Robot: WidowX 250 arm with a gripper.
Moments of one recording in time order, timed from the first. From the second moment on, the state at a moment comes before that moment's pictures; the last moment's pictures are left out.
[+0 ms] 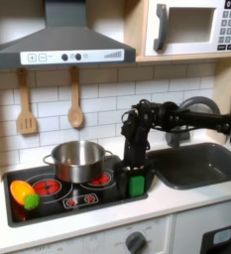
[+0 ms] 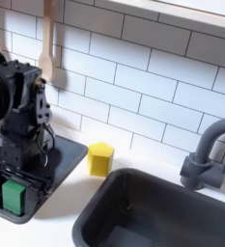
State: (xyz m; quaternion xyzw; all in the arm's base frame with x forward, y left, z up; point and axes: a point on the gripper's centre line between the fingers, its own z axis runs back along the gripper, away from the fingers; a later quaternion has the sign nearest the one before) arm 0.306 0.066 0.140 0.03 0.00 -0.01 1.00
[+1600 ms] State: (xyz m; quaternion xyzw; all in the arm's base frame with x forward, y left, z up) arm 0.301 0.062 0.135 0.03 -0.01 -0.02 1.00
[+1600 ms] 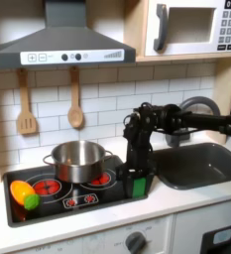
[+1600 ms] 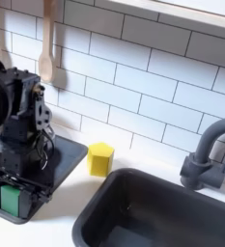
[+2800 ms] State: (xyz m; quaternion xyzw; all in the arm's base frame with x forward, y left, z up) arm 0.311 0.071 0.190 0.01 -0.07 0.01 1.00
